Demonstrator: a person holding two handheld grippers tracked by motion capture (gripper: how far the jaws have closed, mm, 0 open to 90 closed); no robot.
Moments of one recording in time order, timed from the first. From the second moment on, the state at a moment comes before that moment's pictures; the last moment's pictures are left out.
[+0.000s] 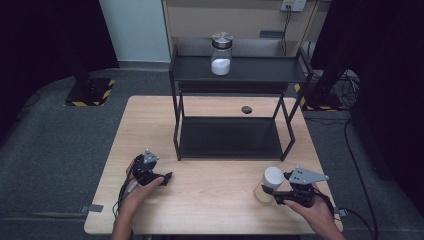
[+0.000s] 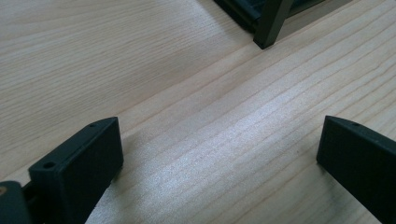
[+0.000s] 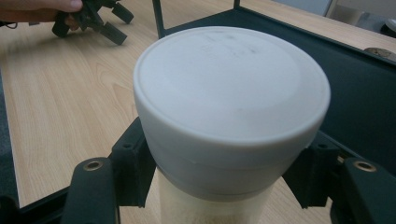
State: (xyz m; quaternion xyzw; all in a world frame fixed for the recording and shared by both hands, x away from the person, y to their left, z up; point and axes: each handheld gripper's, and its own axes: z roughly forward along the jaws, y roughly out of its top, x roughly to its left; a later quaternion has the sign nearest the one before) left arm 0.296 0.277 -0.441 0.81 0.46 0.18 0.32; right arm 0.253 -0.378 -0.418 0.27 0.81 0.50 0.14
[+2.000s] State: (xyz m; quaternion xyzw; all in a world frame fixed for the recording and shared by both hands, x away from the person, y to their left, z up) left arm 0.296 0.278 -0.442 0.81 0.46 0.18 0.32; right arm 0.347 -0.386 -0.307 0.26 0.80 0.52 0.15
